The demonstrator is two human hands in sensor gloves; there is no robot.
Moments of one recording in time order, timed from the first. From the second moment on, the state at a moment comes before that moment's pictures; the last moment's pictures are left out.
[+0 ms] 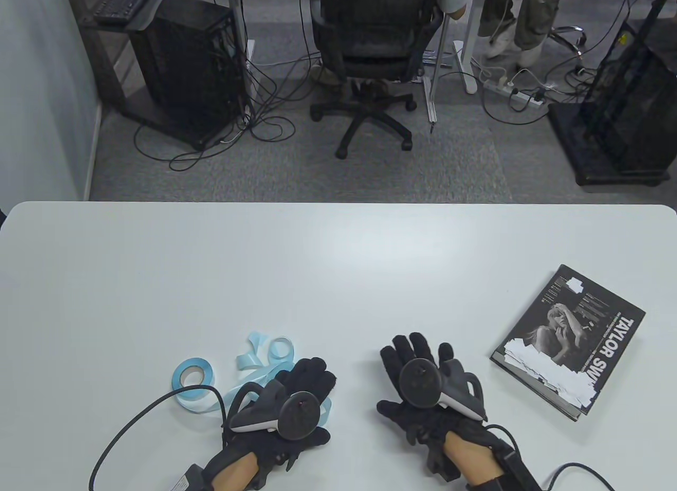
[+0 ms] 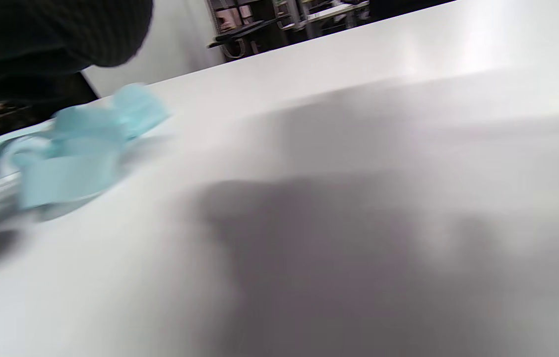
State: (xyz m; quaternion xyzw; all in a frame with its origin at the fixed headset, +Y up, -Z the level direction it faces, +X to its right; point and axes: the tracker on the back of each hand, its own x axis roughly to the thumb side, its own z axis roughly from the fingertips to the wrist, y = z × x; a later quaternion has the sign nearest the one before) left_hand -0.118 -0.745 -0.258 -0.15 -0.34 0.04 0.93; right_hand 0.101 -0.739 -0.282 0.18 0.12 0.97 0.14
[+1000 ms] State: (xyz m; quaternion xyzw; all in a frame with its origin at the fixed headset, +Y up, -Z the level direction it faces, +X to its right) left_hand -0.124 -0.769 -0.273 -0.18 -0.32 0.00 0.93; right_hand 0.130 -0.767 -0.295 0.12 0.19 0.97 0.13
